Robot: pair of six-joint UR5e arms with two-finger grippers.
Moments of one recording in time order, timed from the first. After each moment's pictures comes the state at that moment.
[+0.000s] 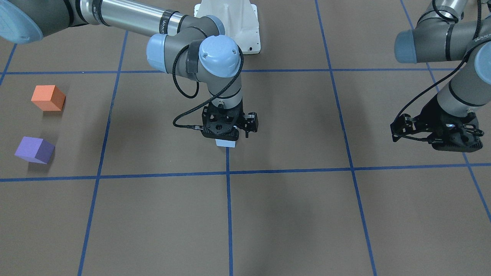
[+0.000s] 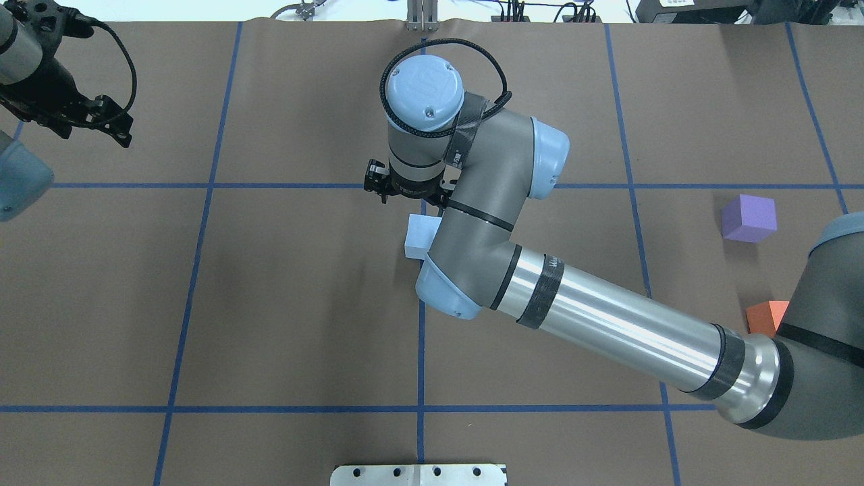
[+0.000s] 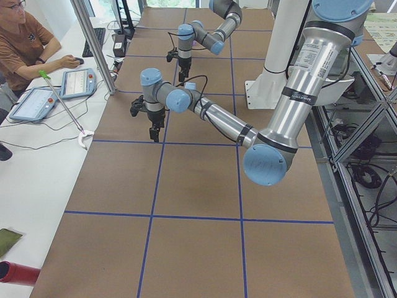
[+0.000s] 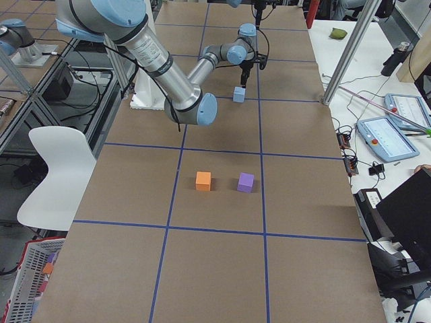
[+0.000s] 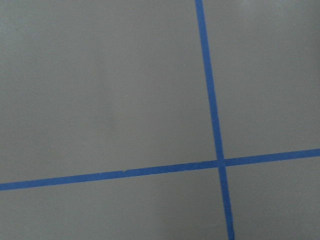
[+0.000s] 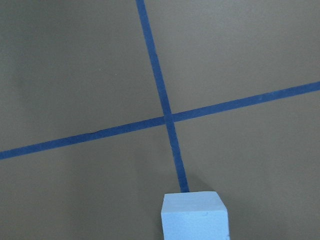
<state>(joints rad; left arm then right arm) -1.12 -1.92 -1.71 -1.51 -2.19 -0.48 0.57 -0.62 1.34 -1.51 1.91 1.39</state>
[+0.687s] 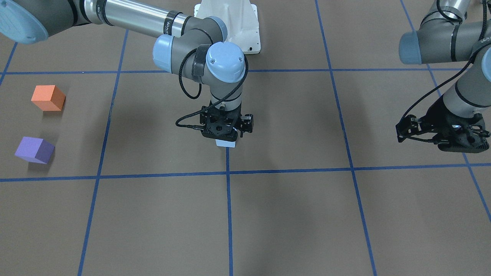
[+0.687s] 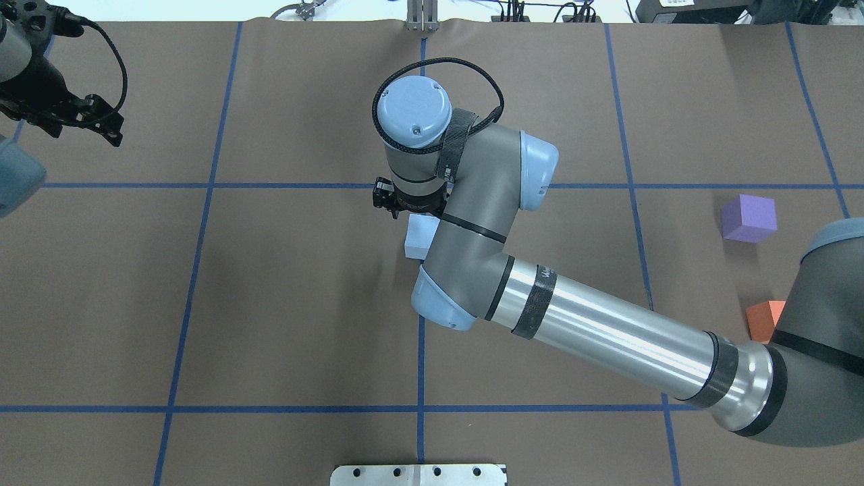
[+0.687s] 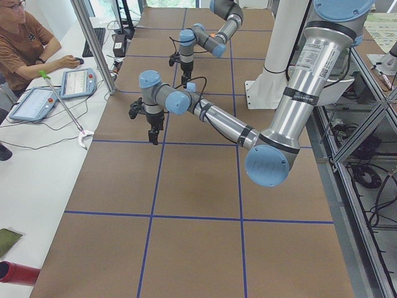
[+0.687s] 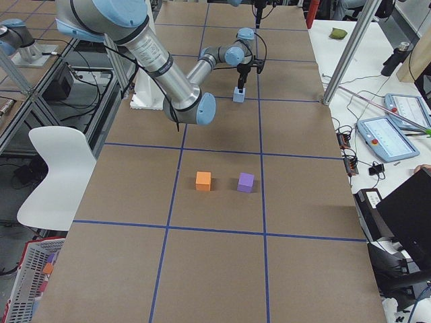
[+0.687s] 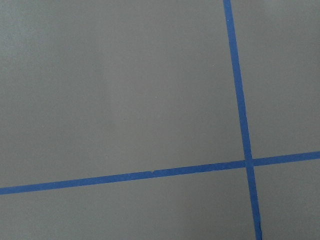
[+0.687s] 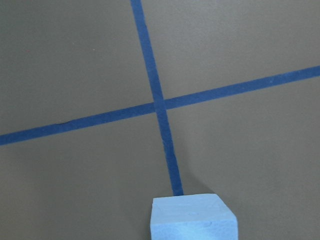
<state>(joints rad) -1.12 -1.92 -1.71 -1.51 -2.18 -0.47 0.56 -0.62 1.34 -1.61 1.90 1.37</state>
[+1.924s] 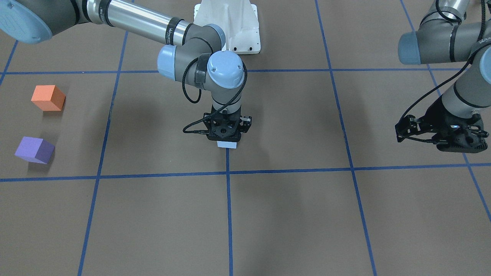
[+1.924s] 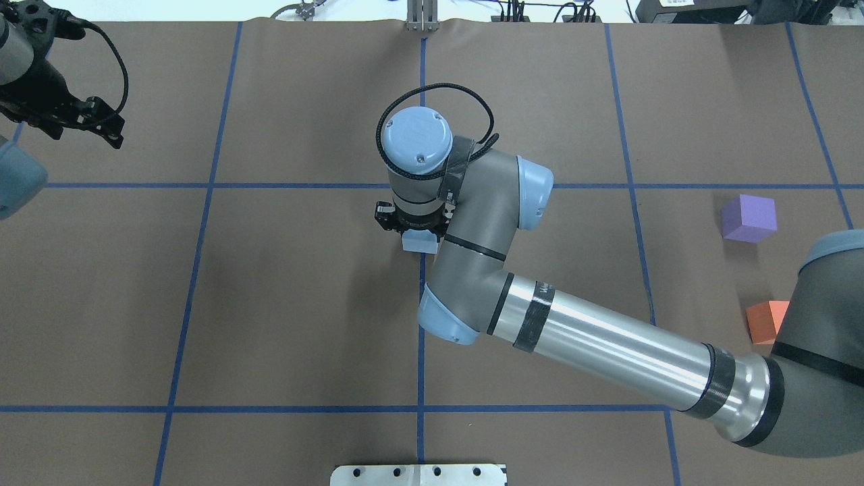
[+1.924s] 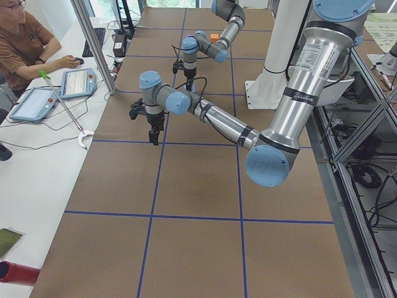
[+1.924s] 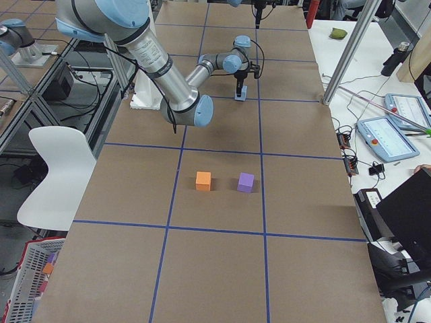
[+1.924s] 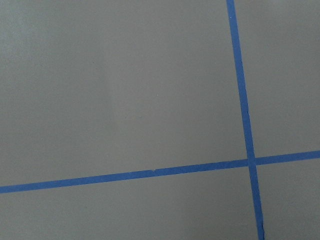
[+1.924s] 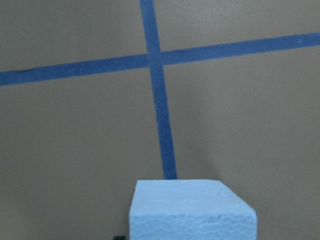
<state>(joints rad) -1.12 -1.92 -1.71 -1.51 -2.18 -0.48 0.54 -0.64 1.32 -1.53 1.90 1.30</state>
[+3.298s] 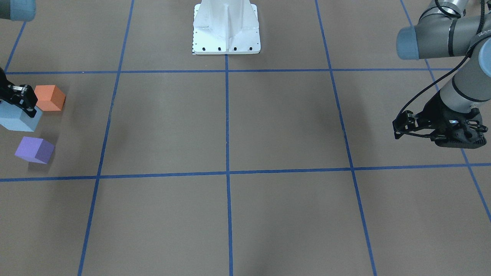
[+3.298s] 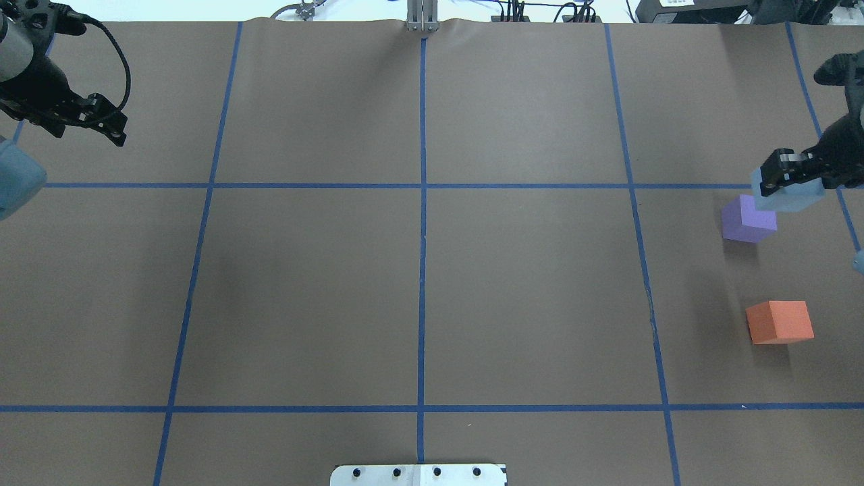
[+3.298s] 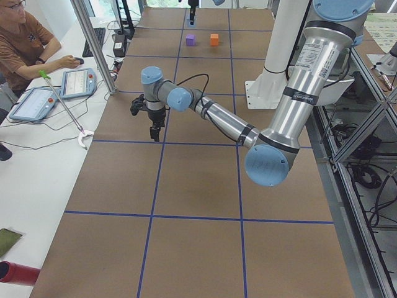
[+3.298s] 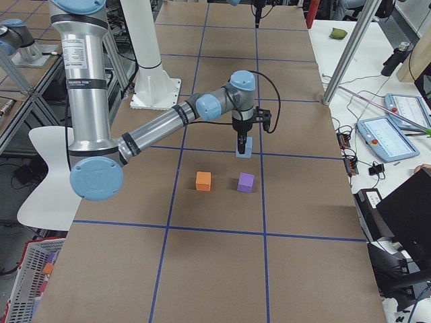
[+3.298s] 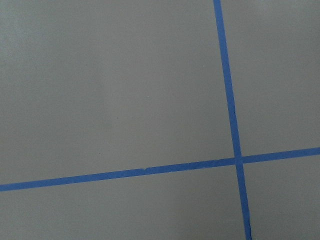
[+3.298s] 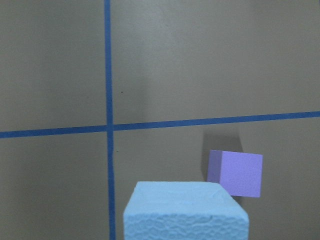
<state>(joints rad) -1.12 -1.92 -1.74 -1.49 -2.18 -0.49 1.11 -1.56 2.03 -1.59 2.15 0.70</state>
